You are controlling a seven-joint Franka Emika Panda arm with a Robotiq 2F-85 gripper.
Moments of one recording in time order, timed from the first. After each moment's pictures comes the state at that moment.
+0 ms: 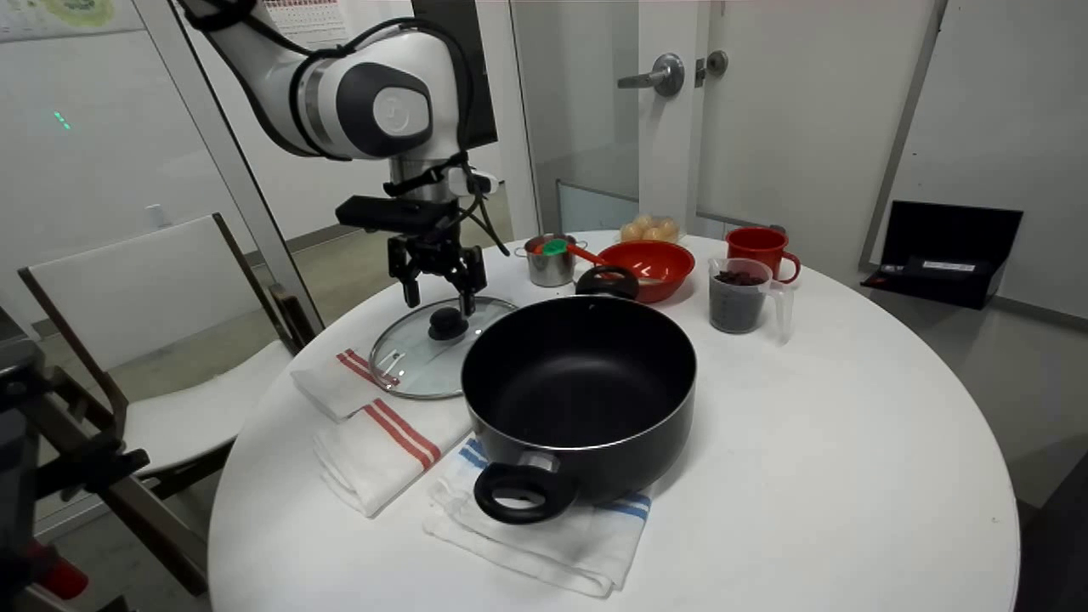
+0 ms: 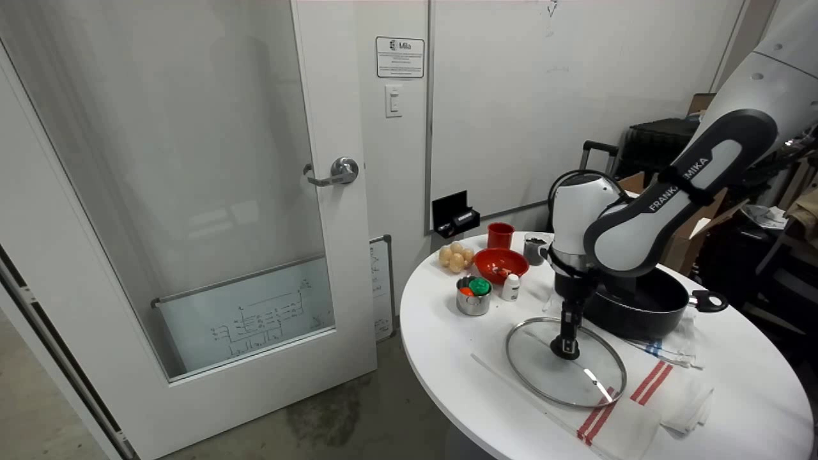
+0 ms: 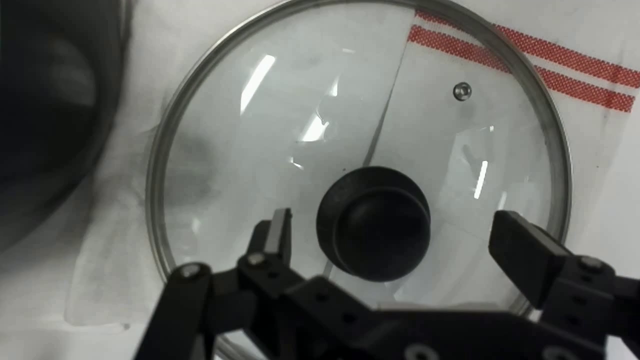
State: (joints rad) arm 0.16 1.01 0.07 -1.69 -0.09 2.52 -0.13
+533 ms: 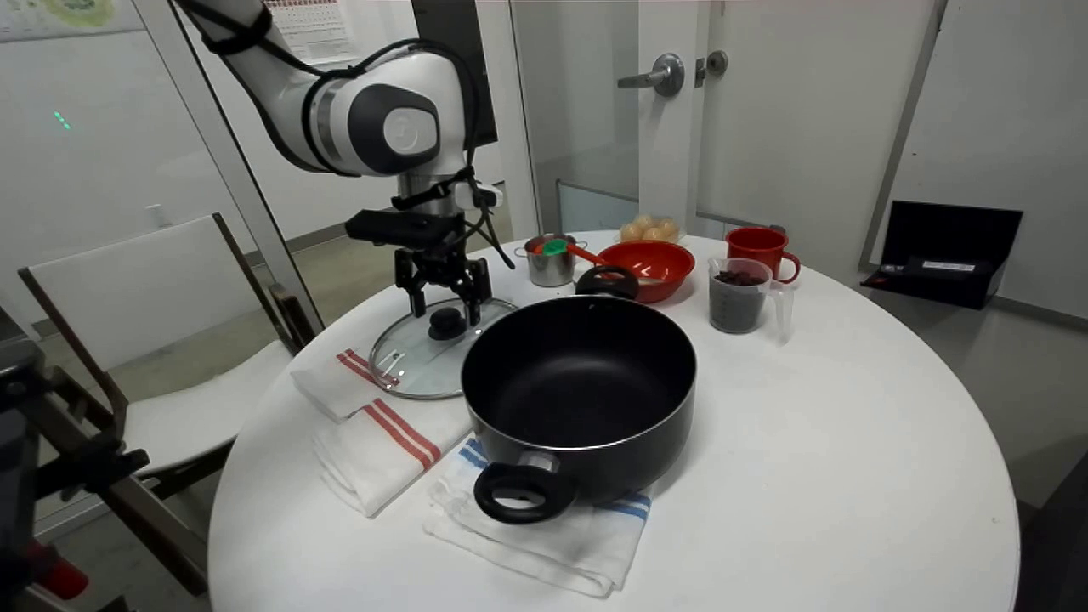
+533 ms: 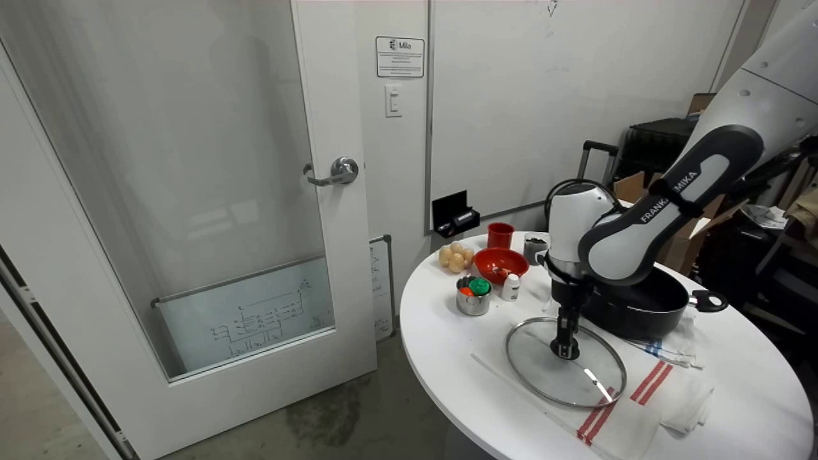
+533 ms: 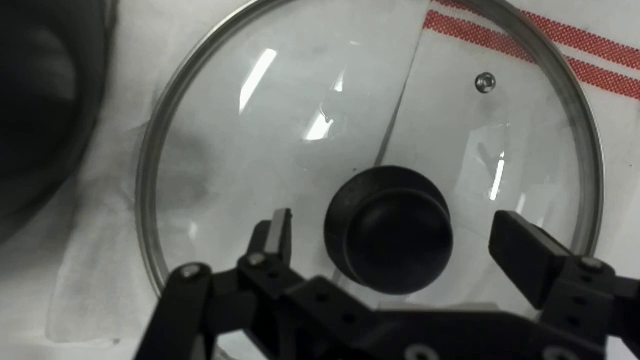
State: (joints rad) arm 0.16 1.06 0.06 -1.64 -0.09 2.52 -0.13
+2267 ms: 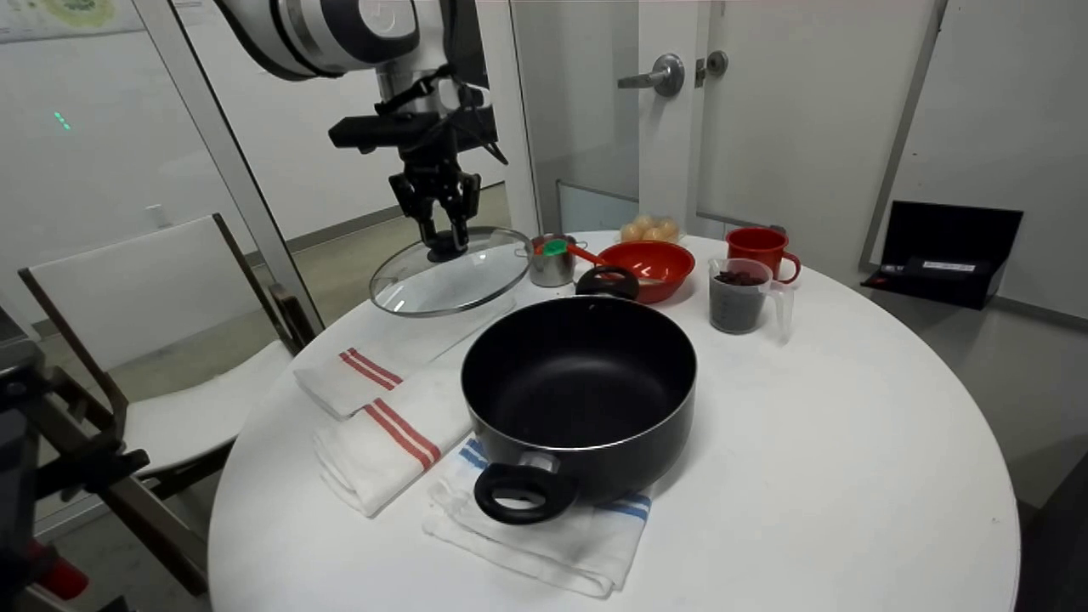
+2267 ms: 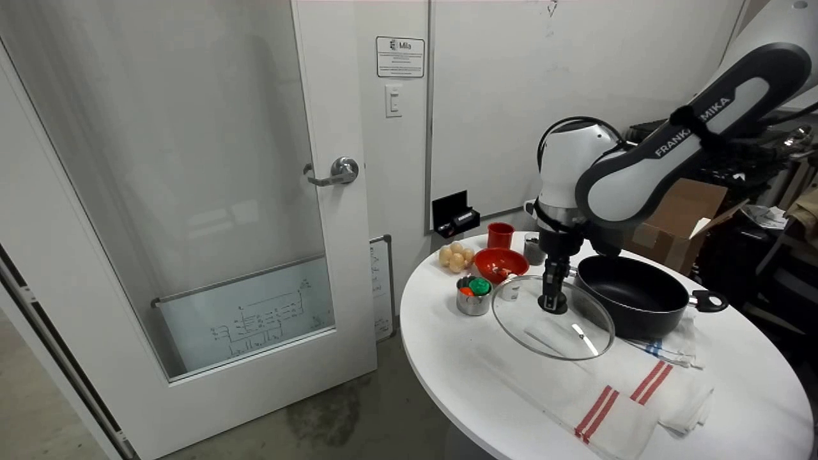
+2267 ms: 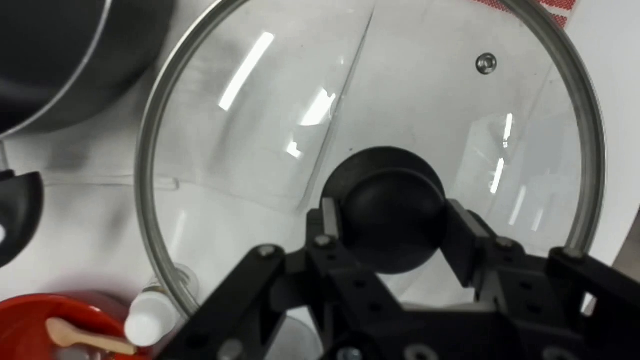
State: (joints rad) arm 0.21 0.86 0.05 -1.68 -0.11 2.45 -0.08
